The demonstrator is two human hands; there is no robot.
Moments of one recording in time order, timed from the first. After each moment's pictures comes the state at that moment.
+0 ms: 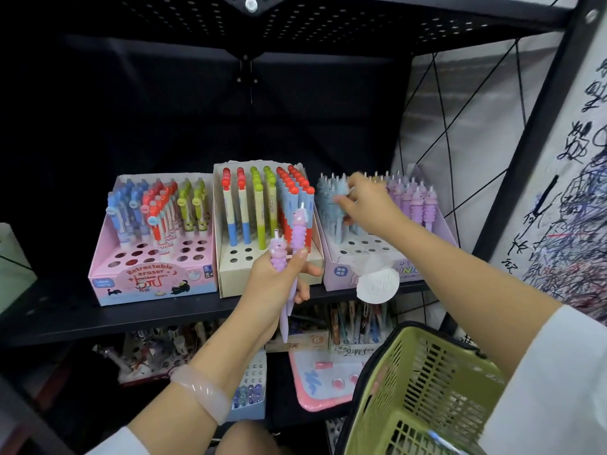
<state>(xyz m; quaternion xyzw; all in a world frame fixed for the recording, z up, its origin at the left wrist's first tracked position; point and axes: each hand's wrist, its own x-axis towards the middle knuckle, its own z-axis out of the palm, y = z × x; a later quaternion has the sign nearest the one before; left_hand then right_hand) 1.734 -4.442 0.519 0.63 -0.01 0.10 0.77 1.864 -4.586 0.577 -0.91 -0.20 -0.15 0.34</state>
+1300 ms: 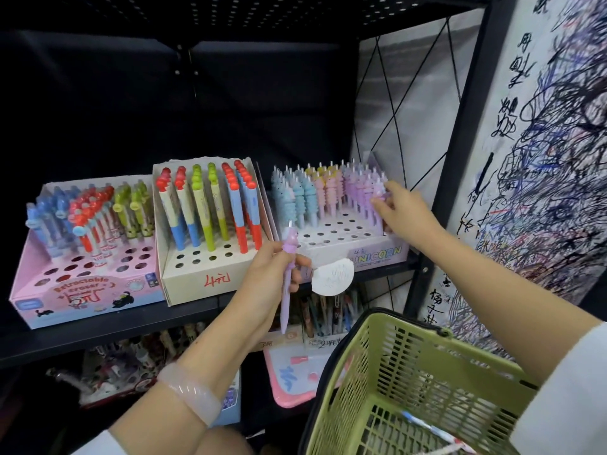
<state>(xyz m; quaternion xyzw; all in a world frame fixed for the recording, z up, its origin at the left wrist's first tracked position) 1.748 -4.494 0.522 0.65 -0.01 0.04 0.76 1.863 -4.709 0.549 -0.92 -0.13 -0.22 0.29</state>
